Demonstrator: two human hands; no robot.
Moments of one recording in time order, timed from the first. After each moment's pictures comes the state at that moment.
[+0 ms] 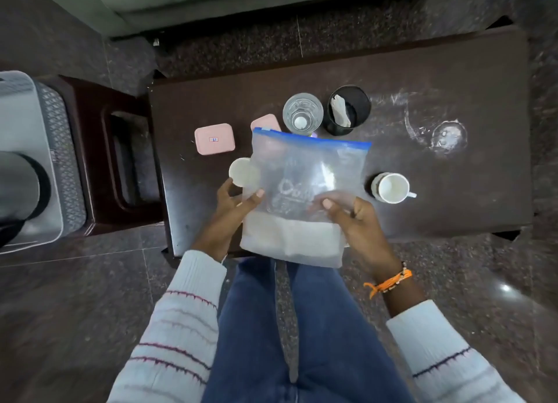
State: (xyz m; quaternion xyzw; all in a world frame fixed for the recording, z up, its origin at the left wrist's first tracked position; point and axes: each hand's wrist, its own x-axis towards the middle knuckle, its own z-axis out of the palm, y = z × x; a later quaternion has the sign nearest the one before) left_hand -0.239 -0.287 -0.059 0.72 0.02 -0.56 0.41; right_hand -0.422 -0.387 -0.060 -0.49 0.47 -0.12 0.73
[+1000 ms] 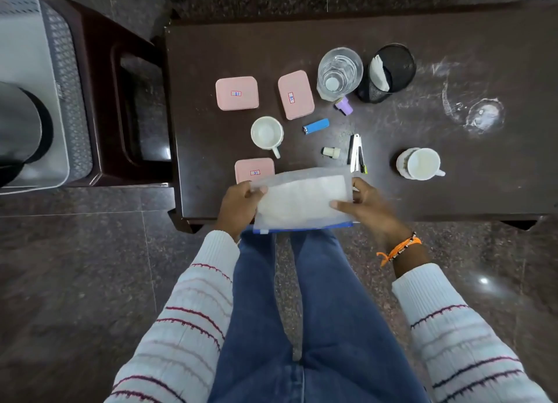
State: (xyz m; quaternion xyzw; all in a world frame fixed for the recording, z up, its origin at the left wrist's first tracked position) left_hand -0.239 -0.219 -0.108 0.82 -0.02 -0.51 0.26; right_hand -0.426 -0.356 -0.117 -0.46 0.56 0.08 0.68
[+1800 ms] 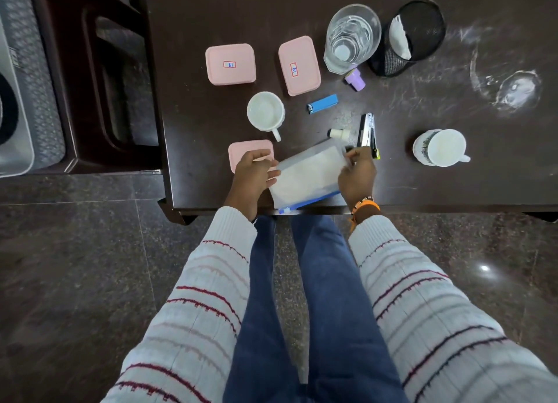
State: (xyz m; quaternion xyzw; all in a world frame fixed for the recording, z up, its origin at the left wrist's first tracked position) left_hand -0.248 -0.247 -0.158 0.73 0.15 -0.53 0.40; right_hand -0.394 -0.345 -0.209 -0.60 0.67 0.00 0.42
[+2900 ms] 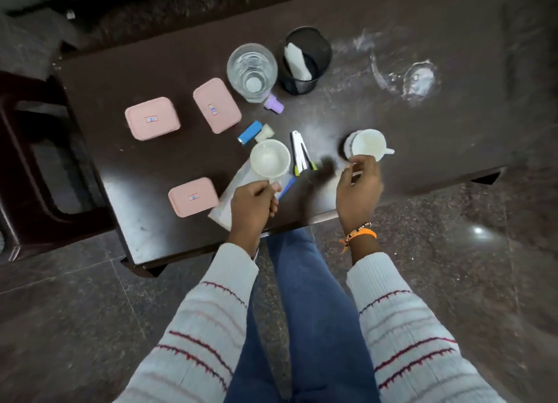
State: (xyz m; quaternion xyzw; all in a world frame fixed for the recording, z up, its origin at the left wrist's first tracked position) left_hand -0.324 -0.307 -0.144 0.77 -0.04 -0.54 0.34; right_hand -0.462 -0.381 -0.165 -0.57 0.74 -0.20 0.29
